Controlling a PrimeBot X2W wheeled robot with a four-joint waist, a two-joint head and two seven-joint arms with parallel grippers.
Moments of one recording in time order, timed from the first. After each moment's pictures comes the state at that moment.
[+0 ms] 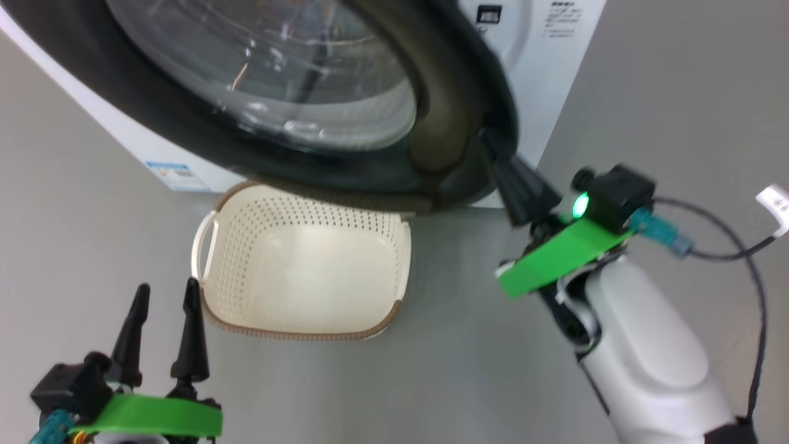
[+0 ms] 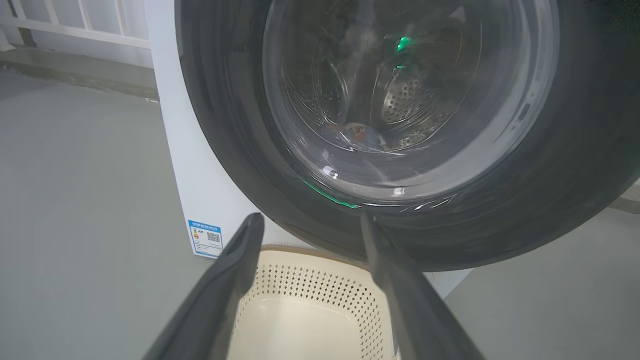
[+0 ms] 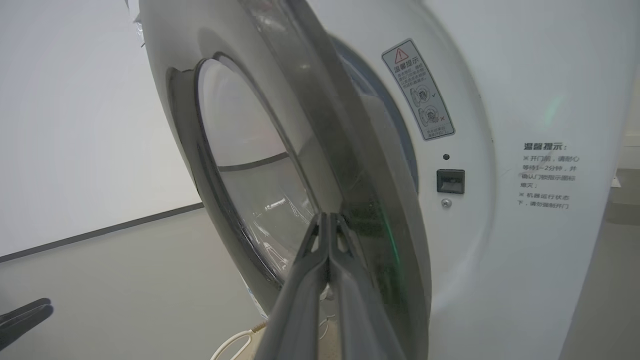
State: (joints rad) left arm -0.07 0.09 -0.03 0.07 -0.40 -0.13 -0.26; right arm -0.59 -0.07 0.33 0.34 0.35 0.13 -0.26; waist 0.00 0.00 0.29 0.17
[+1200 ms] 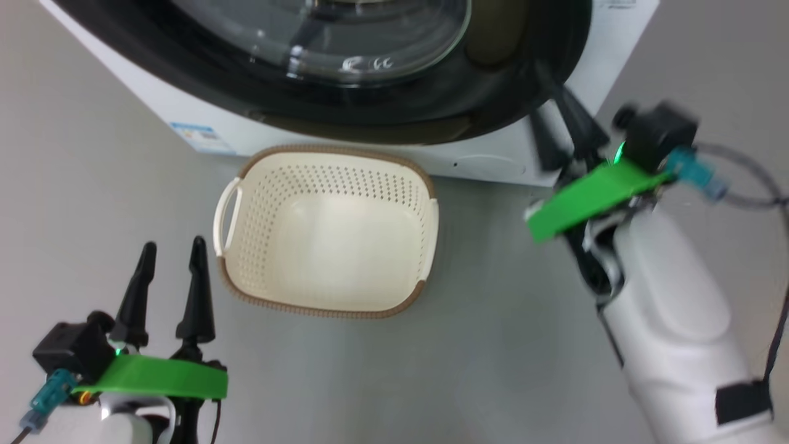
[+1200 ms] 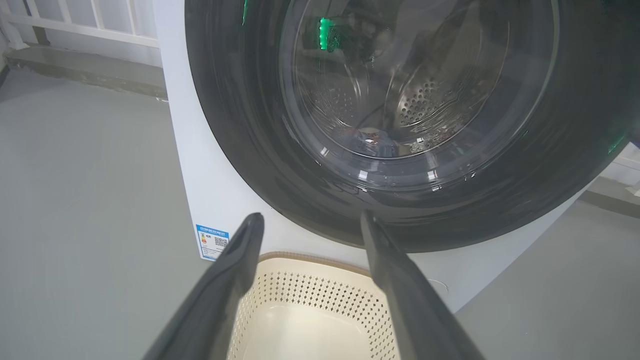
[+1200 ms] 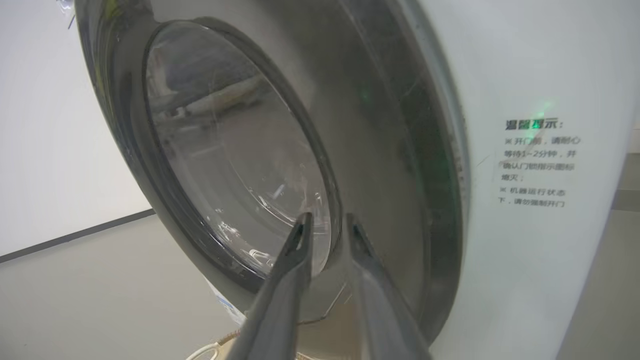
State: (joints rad) left arm -0.19 0.08 -0.07 0.11 -0.43 -0.13 -0.26; right arm -0.75 -0.07 0.19 0.47 0.29 0.14 -0.26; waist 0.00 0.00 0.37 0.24
